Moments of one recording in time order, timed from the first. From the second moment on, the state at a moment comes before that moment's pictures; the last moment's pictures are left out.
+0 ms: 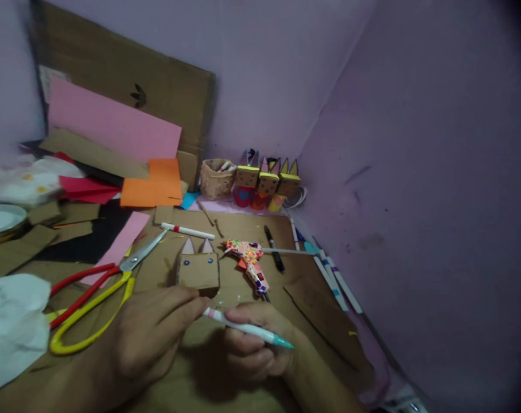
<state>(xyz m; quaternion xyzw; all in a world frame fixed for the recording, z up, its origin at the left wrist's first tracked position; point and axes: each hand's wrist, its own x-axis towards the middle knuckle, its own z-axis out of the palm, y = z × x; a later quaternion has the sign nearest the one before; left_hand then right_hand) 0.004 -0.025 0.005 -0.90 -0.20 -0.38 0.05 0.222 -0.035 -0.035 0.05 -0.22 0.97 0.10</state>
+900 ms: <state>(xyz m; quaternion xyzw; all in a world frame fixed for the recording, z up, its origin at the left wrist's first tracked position) 0.036 -0.044 0.020 -0.68 -0.39 -0.34 -0.53 0.212 -0.054 -0.011 -0.41 -0.47 0.44 0.64</state>
